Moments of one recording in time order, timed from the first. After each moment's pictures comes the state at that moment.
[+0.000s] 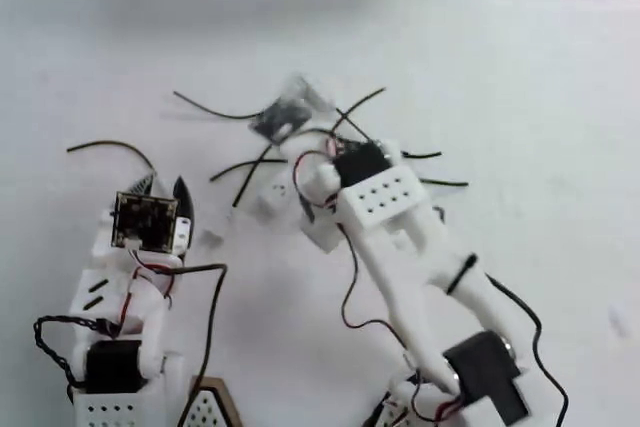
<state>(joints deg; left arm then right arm) -7.7 -103.7 86.1 48.2 -15.1 -31.5 -9.9 23.5 77.4 22.0</state>
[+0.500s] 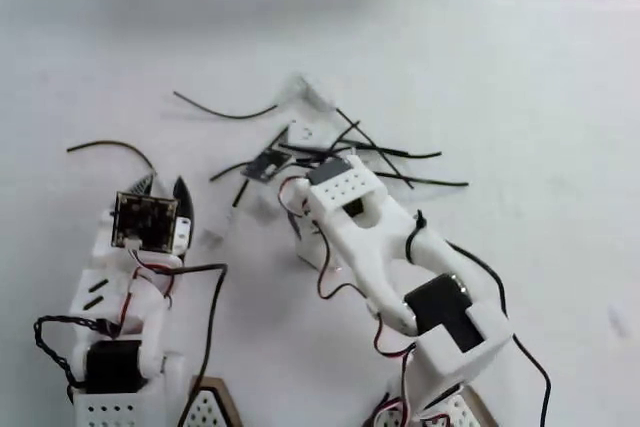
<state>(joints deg) -7.7 -103.7 86.1 48.2 -15.1 -32.3 8.5 24.7 68.8 24.9</state>
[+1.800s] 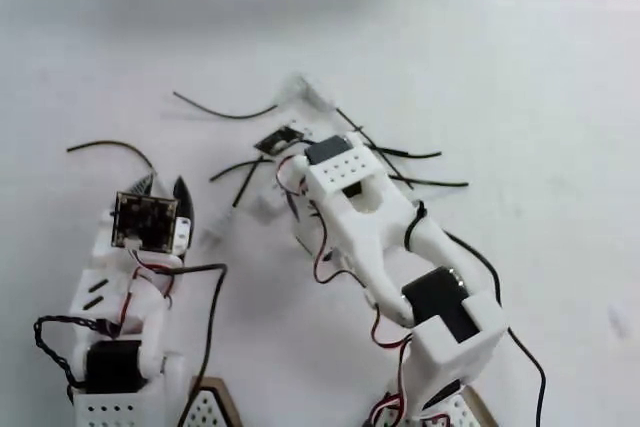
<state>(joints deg) -7.7 -103.7 86.1 48.2 -15.1 -31.4 10.5 15.7 79.6 14.3</state>
